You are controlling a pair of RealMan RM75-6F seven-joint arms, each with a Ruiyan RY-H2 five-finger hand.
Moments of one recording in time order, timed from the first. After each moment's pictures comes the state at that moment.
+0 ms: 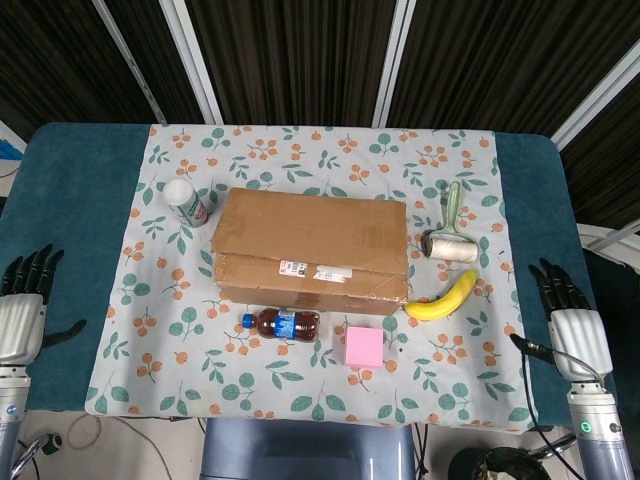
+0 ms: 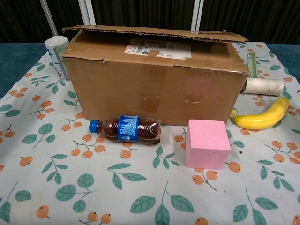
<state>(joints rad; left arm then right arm) -0.17 -1.22 -0.12 -1.58 1.40 1.45 0.12 0.15 -1.24 0.12 -1.55 -1.50 1.50 -0.01</state>
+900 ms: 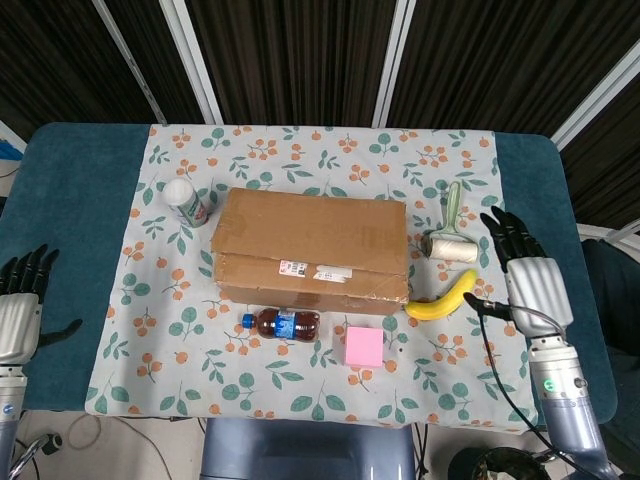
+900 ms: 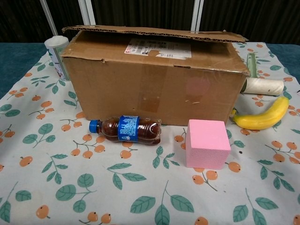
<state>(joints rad) -0.17 -1.21 -0.12 -1.58 1.38 1.45 0.11 0.35 -1.10 0.32 -2.04 -1.25 1.34 -0.30</state>
